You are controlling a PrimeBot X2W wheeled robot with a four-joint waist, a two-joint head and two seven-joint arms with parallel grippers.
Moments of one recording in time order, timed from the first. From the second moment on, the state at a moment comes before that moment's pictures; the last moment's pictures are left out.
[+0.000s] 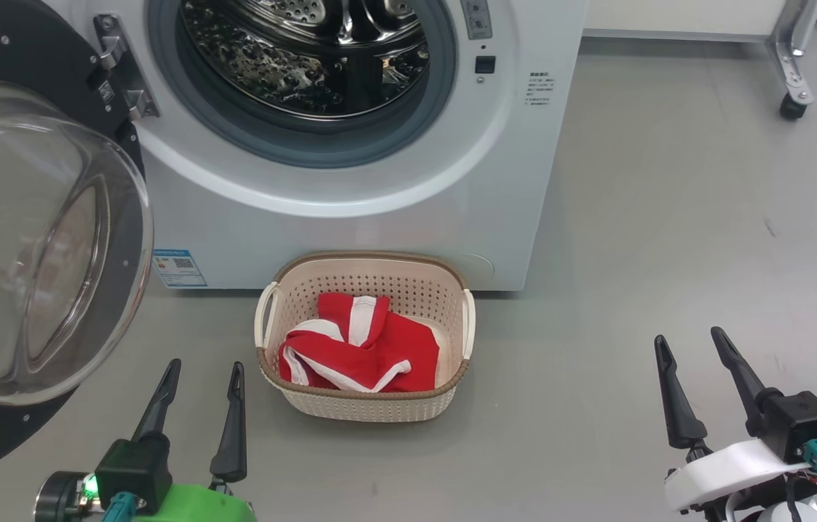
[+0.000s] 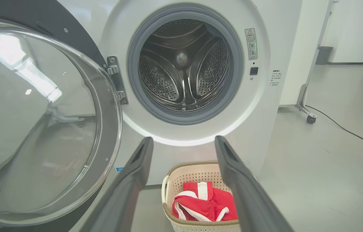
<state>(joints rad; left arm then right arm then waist) 0.09 0.07 -0.20 -0.03 -0.25 0.08 -0.15 0.09 -0.16 0.16 0.05 0.28 -0.01 -0.20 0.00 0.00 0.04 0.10</state>
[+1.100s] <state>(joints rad) 0.08 0.07 -0.19 0.00 -0.26 0.09 -0.18 0.09 -0.16 0.18 0.02 0.28 -0.01 -0.19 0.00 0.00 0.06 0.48</state>
